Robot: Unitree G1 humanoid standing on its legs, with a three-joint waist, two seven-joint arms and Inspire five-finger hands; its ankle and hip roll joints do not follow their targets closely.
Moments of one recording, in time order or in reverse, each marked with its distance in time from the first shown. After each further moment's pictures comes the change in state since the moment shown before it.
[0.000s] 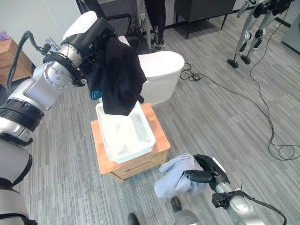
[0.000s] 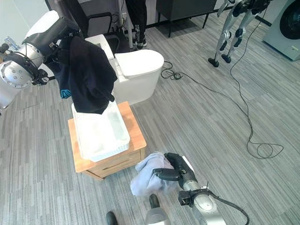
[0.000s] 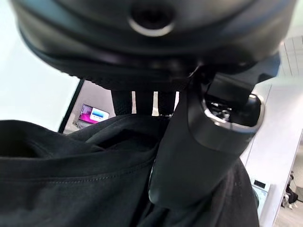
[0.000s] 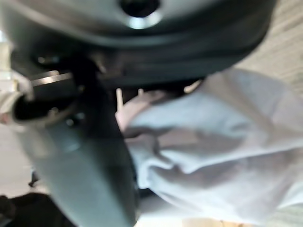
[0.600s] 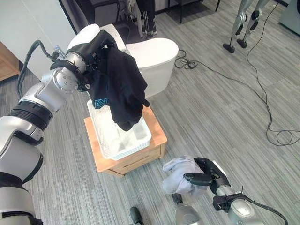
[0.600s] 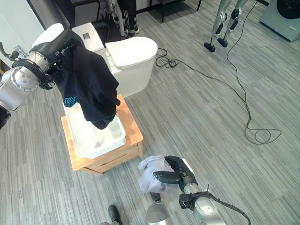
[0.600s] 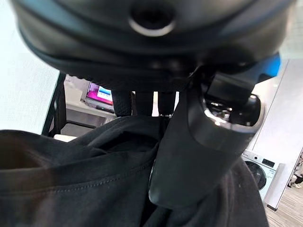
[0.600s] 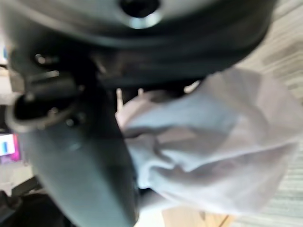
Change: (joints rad) left arm -0.001 -0.076 -0.017 0.131 0.024 0.004 0.002; right arm 0.015 -0.012 -0.003 -0.001 0.021 0.001 -0.002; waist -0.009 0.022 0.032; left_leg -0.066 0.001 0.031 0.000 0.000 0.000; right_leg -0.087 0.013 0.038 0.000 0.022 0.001
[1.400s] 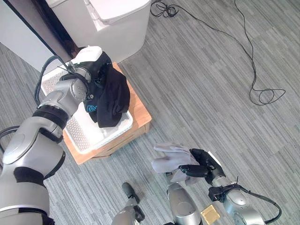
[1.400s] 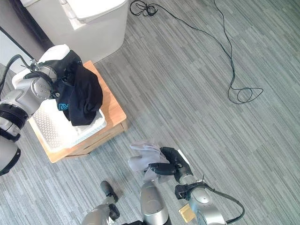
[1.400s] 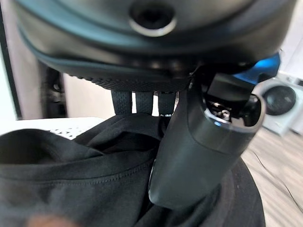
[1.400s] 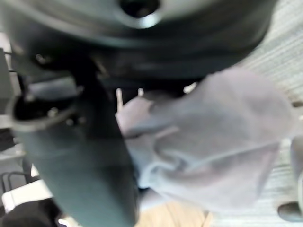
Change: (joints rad) left arm -0.001 -0.207 0.100 0.342 0.302 0.073 0.001; right arm -0.086 -0.004 0.041 -0.013 0.010 -0.002 -0.001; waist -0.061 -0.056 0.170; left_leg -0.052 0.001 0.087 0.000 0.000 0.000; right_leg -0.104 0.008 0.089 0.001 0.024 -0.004
